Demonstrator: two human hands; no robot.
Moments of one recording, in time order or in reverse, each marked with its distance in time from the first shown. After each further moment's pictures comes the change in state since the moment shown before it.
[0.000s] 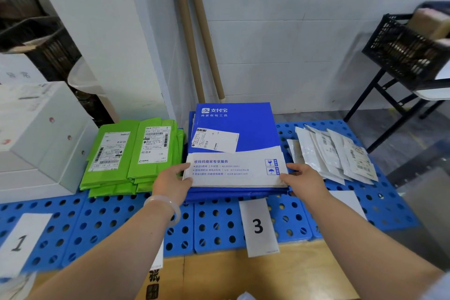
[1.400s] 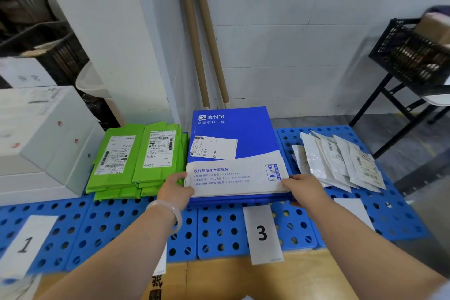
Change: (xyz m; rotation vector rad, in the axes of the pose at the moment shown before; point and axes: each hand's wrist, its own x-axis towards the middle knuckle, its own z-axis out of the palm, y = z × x) left_hand 0.006 -0.004 0.004 -0.199 -0.072 -0.214; right_hand 0.003 -0.009 0.006 0.018 -0.086 0.138
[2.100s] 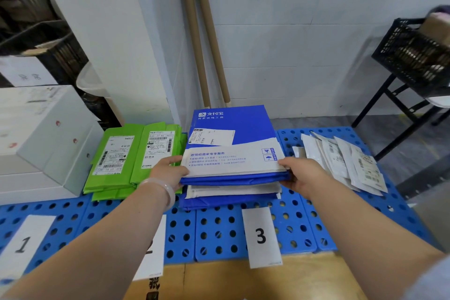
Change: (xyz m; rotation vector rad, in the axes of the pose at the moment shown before) left_hand 0.026 0.032 -0.015 -0.374 0.011 -0.084; right_hand 0.021 -0.039 -0.003 0.401 -0.096 0.132
